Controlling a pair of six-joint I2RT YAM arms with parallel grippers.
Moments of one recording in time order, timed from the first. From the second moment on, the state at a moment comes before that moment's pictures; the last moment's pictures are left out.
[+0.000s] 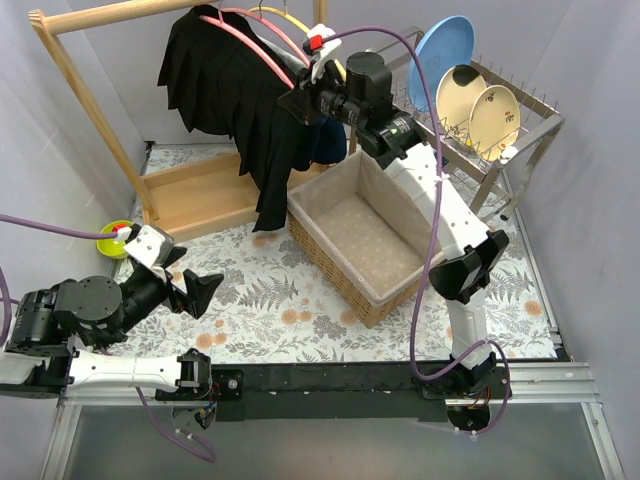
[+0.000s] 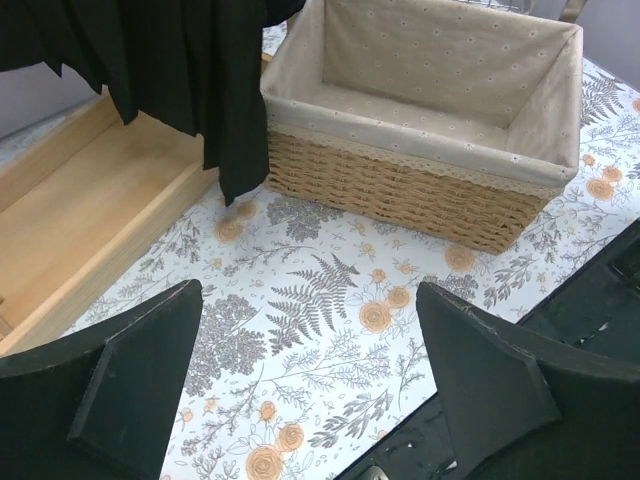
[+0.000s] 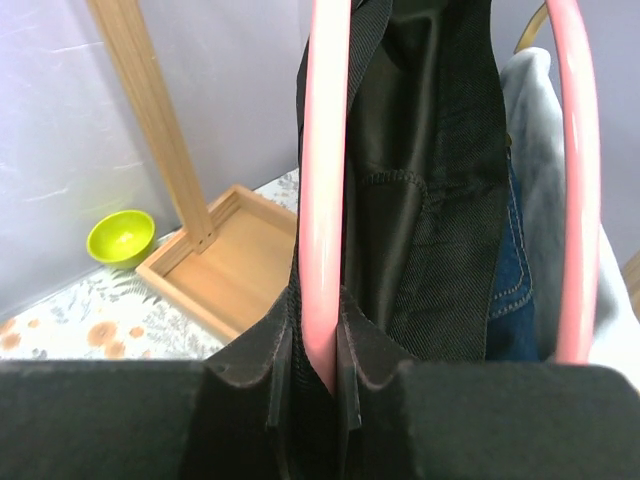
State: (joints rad) left arm -1.49 0.55 1.36 -1.13 -0.86 -0.25; right arm 0.68 2.04 2.46 -0.43 -0.31 0.03
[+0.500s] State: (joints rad) left arm -1.49 0.53 1.29 -1.10 -0.85 -0.30; right arm 0.69 2.14 2.46 -0.27 -0.26 0.05
